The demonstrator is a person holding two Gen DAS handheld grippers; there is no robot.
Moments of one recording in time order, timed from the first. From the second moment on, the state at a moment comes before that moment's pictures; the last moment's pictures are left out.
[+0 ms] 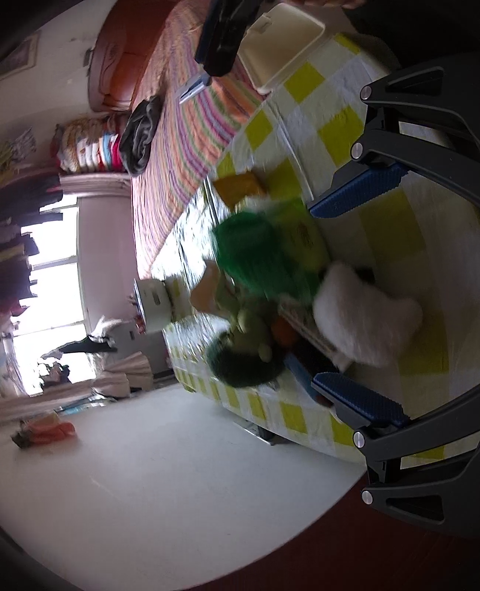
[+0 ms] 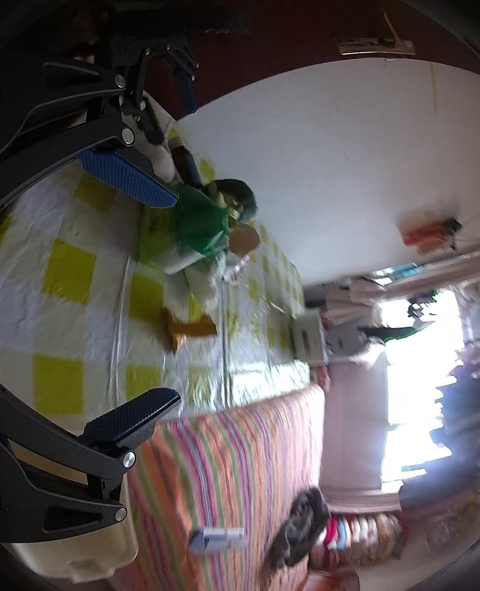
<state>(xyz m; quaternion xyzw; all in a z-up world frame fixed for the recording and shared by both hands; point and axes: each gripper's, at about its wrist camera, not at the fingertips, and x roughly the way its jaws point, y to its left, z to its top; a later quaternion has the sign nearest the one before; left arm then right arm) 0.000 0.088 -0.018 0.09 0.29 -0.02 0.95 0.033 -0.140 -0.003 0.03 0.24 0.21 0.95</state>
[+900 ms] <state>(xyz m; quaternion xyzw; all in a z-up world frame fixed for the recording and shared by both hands) 0.040 0.146 -0.066 0.03 0.35 -0.16 0.92 0.166 -0.014 -0.079 -0.03 0.42 0.35 0.84</state>
